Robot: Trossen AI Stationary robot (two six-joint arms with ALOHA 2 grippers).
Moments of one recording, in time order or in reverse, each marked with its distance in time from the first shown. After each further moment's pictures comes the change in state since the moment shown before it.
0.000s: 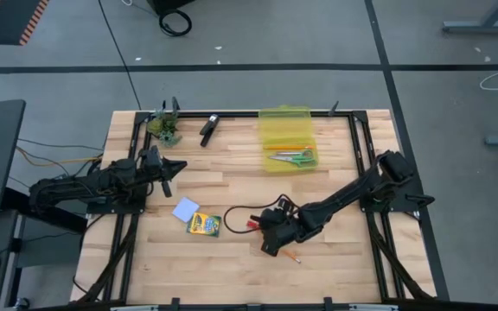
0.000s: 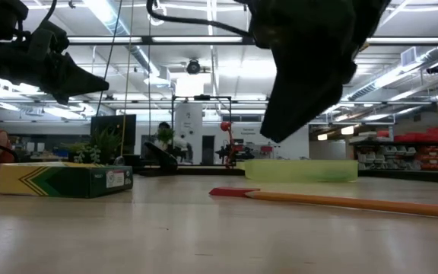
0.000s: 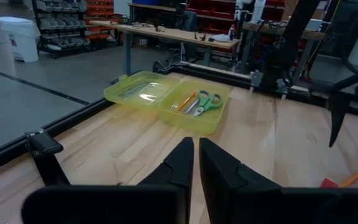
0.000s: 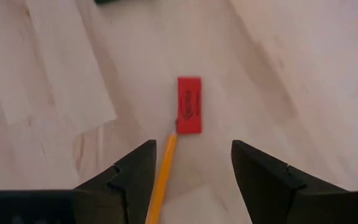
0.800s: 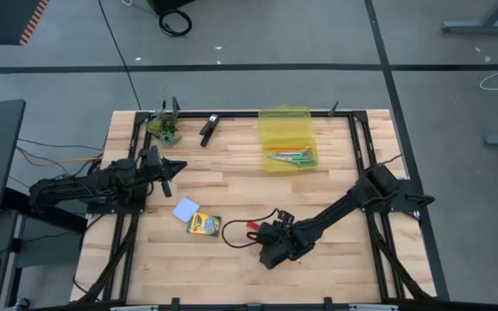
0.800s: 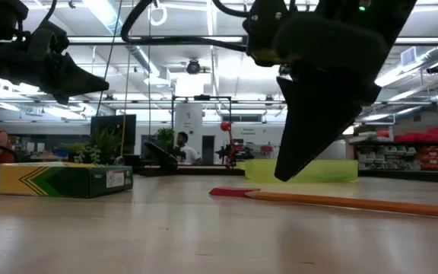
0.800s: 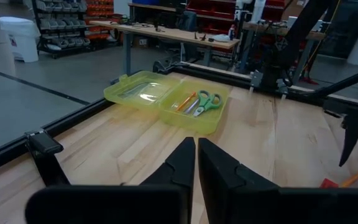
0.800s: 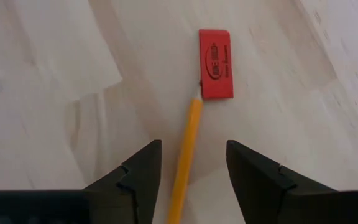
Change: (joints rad) left arm 0.000 0.000 0.000 0.000 0.000 0.000; right arm 0.072 0.175 0.146 -0.147 0.028 0.111
